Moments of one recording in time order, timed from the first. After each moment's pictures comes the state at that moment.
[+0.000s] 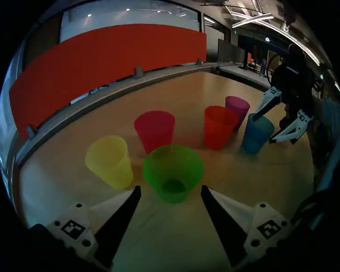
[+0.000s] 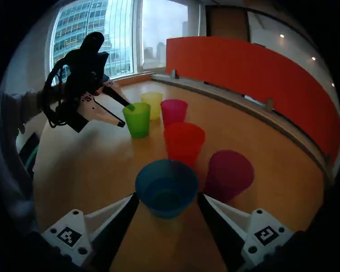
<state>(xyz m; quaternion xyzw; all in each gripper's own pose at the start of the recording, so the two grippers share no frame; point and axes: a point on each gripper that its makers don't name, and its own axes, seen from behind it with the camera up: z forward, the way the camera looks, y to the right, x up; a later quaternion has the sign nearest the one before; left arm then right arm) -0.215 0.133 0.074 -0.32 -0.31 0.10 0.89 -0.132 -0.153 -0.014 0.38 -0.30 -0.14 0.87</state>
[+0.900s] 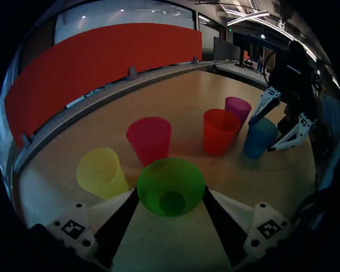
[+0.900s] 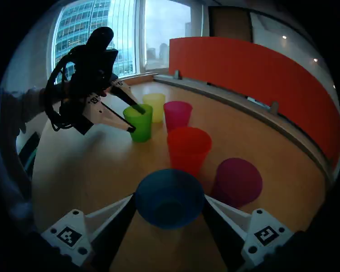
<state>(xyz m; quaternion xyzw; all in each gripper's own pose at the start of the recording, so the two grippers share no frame) -0.216 0.150 0.093 -0.33 -0.31 0.11 0.88 -0.136 -0.168 -0.003 0.38 -0.29 -0.14 0.86</state>
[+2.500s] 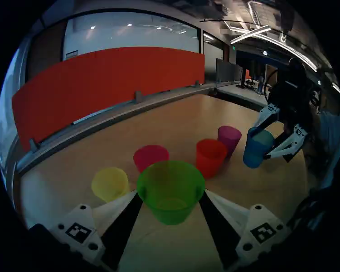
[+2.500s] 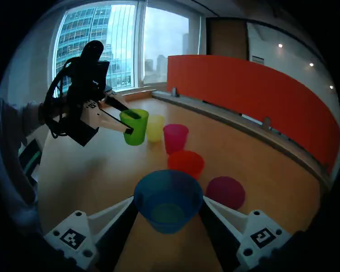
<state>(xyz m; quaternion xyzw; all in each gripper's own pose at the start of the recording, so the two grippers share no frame) -0.152 0.149 0.080 -0.32 -0.24 0.07 0.91 -0.081 -0.168 -0.011 0.38 -0.24 -0.13 0.88</state>
